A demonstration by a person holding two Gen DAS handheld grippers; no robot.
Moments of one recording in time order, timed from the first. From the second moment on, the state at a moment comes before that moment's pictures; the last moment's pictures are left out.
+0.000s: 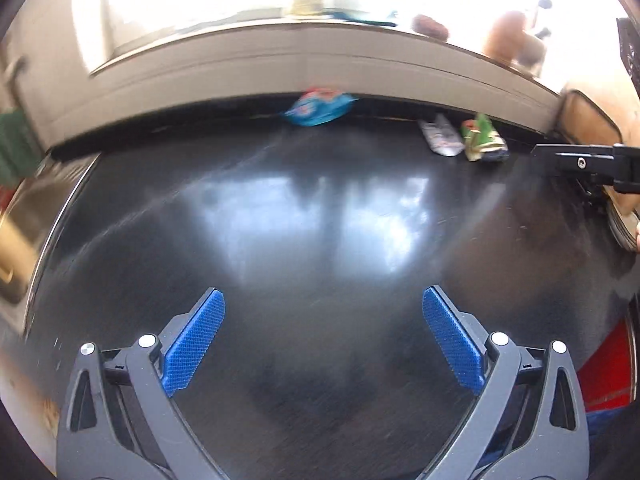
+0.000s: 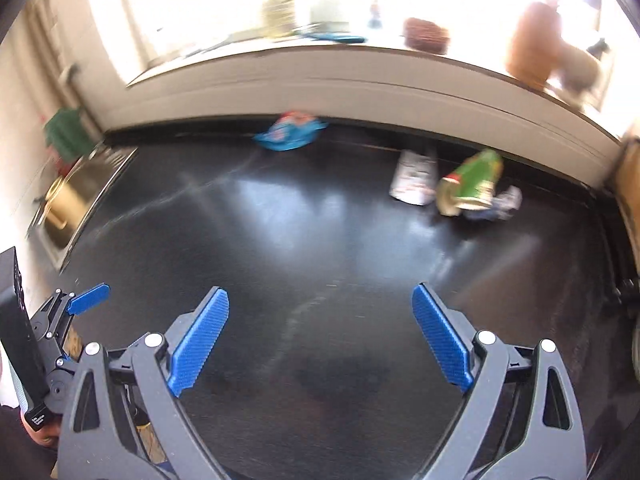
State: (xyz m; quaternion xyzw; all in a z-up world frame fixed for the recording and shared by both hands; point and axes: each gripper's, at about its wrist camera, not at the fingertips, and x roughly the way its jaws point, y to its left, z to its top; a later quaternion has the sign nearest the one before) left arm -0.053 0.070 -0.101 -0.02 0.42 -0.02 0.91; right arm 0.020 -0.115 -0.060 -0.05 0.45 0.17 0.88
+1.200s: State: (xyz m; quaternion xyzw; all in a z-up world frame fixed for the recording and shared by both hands) left arm 0.283 0.060 -0.155 0.12 0.42 -0.03 0.90; right arm 0.270 -0.101 -0.140 -0.05 0.52 0.13 0.84
